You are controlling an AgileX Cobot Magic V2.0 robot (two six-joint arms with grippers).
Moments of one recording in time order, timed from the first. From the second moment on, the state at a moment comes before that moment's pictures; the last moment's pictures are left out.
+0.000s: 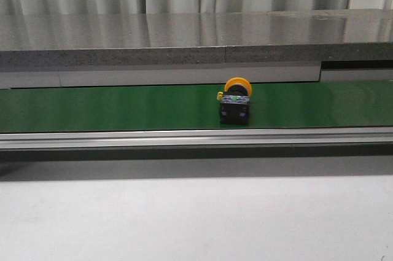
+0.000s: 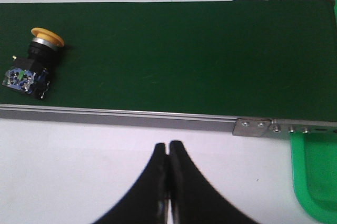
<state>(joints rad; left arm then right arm) 0.01 0.24 -0.21 -0.35 0.23 0.34 0.08 0.93 -0.79 0.12 0.68 0.00</state>
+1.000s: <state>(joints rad) 0.01 0.24 -0.21 -0.35 0.23 0.34 0.08 1.09 -0.82 0.18 0.61 0.00</state>
